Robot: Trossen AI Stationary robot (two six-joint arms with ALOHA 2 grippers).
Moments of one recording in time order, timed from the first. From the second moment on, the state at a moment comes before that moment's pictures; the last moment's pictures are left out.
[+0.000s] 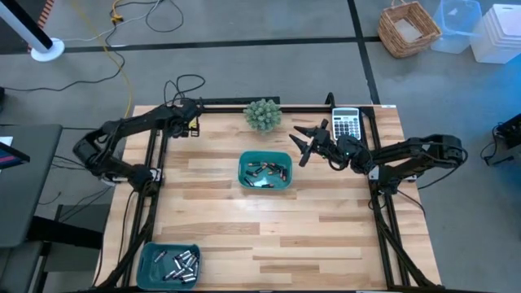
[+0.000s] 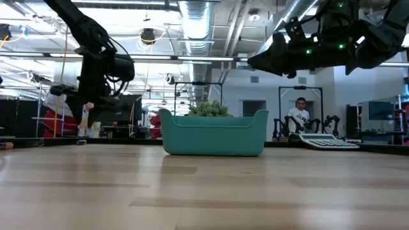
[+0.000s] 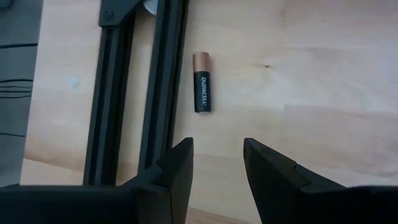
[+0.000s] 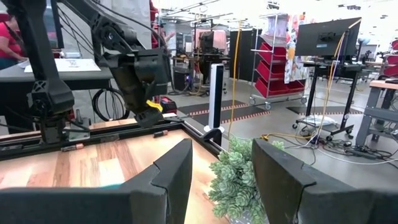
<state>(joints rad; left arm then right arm) 0.86 1.40 0.82 -0.81 -0.53 -0.72 -0.24 1.33 0.36 1.08 0.29 -0.05</state>
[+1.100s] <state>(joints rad) 0.99 1.74 1.22 -1.06 -0.37 -0.45 -0.26 1.33 0.36 1.07 0.29 -0.10</state>
